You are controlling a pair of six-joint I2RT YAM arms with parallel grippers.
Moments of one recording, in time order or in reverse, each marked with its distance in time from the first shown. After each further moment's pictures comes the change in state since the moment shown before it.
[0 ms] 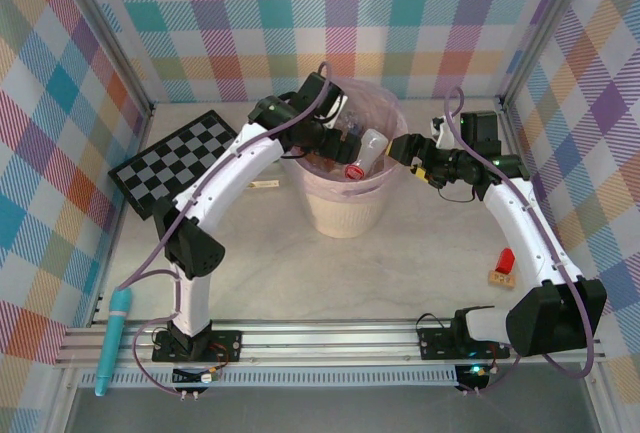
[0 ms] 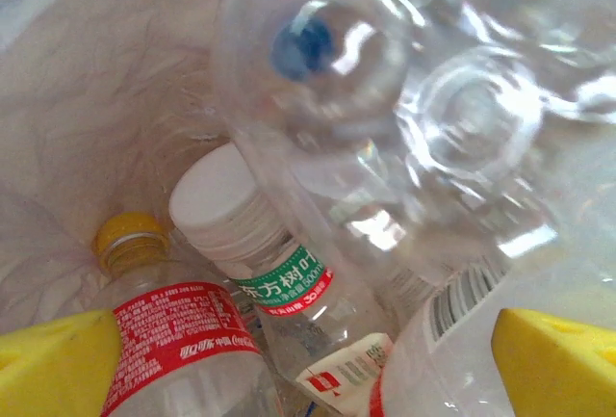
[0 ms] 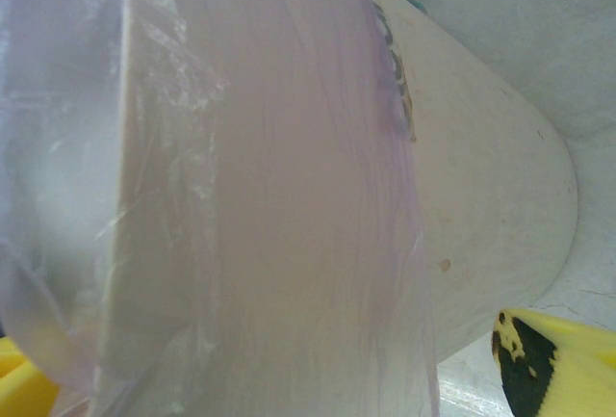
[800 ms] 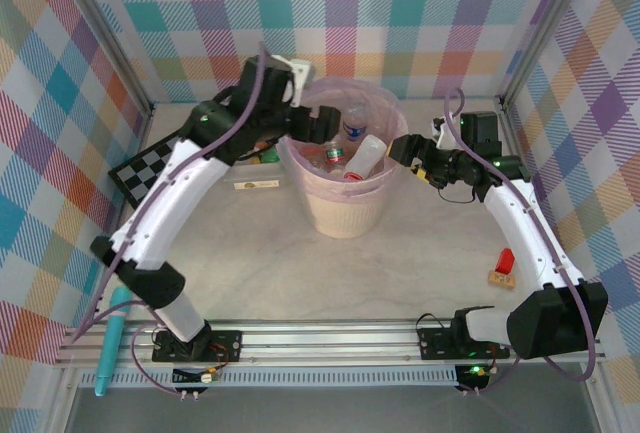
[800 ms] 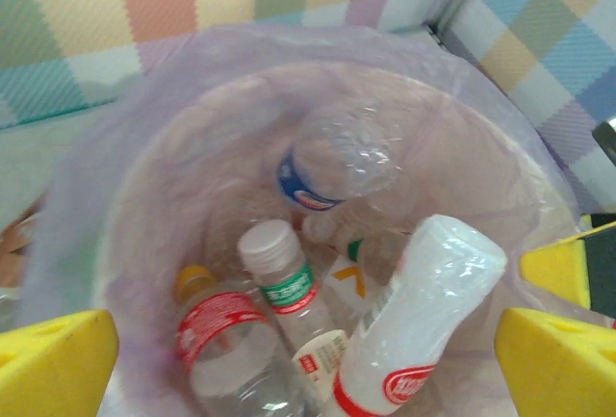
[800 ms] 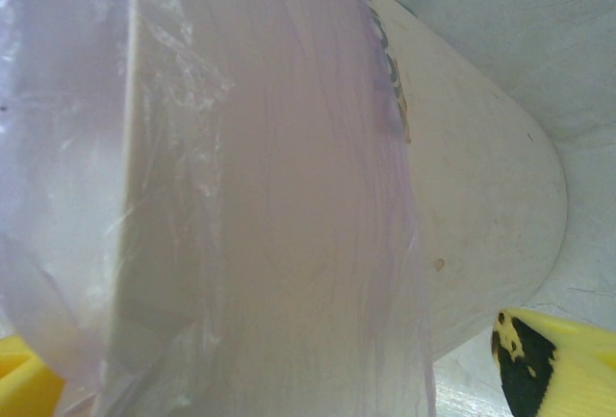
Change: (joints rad) left arm 0.062 -0.331 -0.123 0.137 -0.029 -0.036; right arm 0.005 -0.011 0.001 -0.011 0.027 0.000
